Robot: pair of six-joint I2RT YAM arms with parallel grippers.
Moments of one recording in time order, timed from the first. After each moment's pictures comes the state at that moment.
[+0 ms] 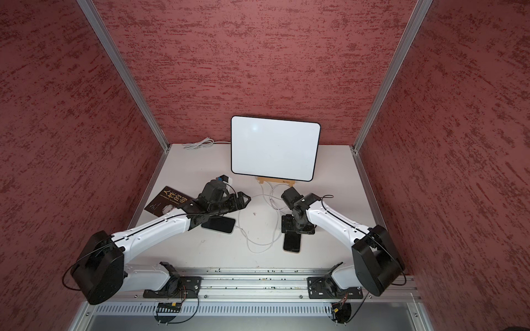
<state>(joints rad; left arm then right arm) -0.63 1.31 0.80 -0.18 0.12 -0.81 0.59 1.41 0.90 -0.96 -0.06 0.62</state>
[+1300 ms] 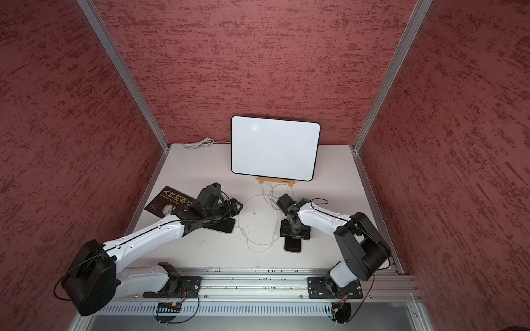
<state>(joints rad) -0.61 1.24 0.71 -0.27 0.09 -0.86 0.63 1.54 0.83 -0.83 -0.03 0.76</state>
